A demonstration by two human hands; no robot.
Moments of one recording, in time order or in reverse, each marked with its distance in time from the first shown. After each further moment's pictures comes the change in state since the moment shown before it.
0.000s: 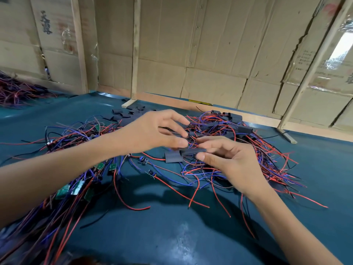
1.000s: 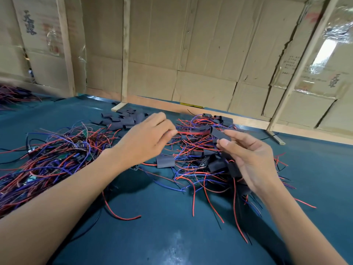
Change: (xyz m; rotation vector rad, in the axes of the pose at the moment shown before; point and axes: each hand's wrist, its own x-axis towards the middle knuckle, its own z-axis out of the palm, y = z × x) left_hand 0.025 -0.039 0.014 0.945 0.344 0.449; right_hand 0.012 0.006 -0.047 0.204 0.308 0.094
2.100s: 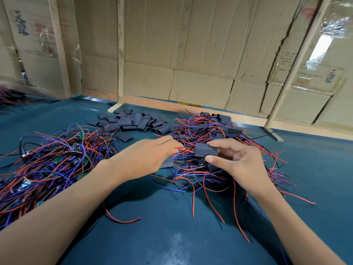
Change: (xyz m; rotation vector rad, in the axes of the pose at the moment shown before) left_hand -0.014 0.010 0.006 0.028 -0.375 0.056; right_hand -0.009 0.013 -0.005 -0.347 -0.179 -0.133
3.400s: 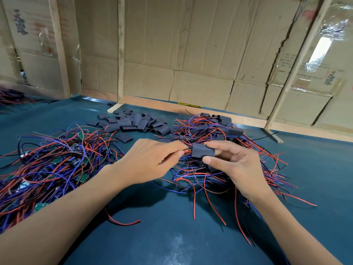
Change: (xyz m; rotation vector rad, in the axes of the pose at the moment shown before) left_hand -0.002 0.012 0.001 -0.093 0.198 -0.084; right_hand -0.003 -0.004 0.013 0.112 0.022 0.050
